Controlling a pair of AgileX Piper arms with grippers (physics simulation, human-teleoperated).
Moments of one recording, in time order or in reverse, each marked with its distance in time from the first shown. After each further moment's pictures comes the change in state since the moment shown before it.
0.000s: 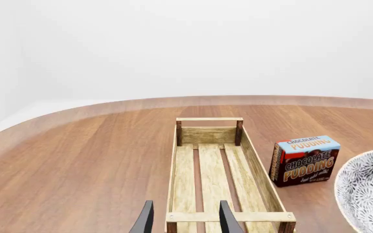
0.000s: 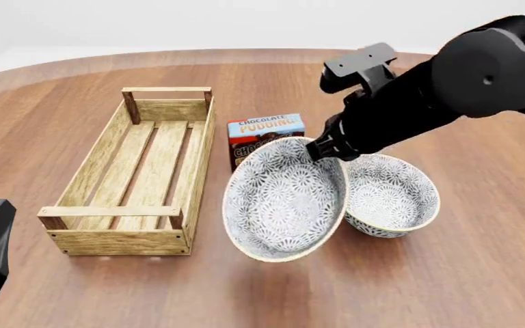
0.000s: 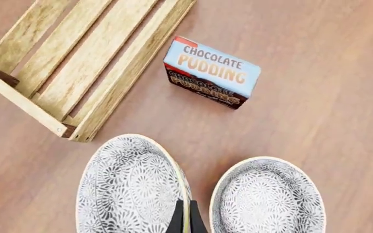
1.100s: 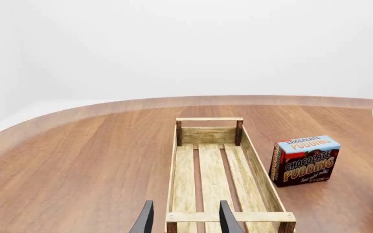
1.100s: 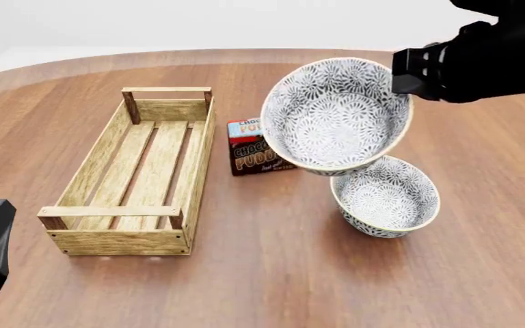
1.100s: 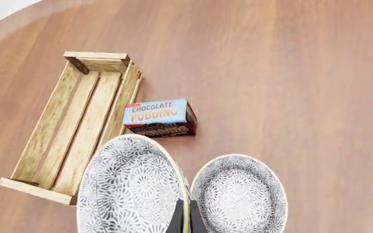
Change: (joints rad) left arm 0.000 0.000 0.000 0.000 0.000; right arm -0.214 -0.248 0.024 -0.039 0.274
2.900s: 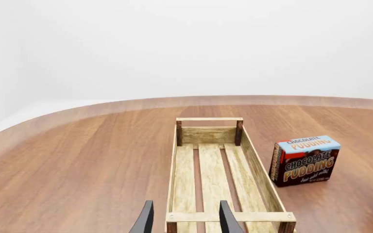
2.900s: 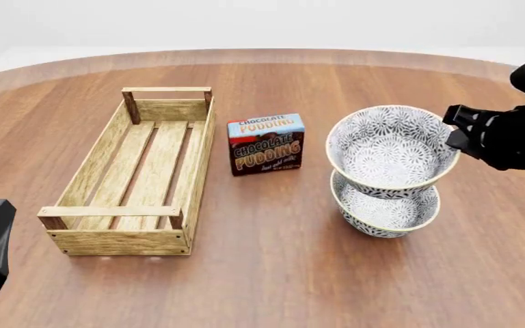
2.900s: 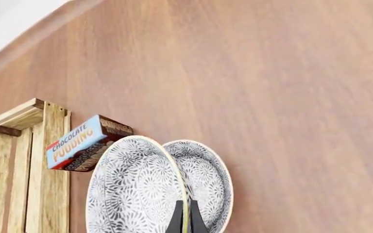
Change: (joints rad) left arm 0.000 0.000 0.000 0.000 0.000; right arm -0.288 -0.070 0.349 -0.239 0.225
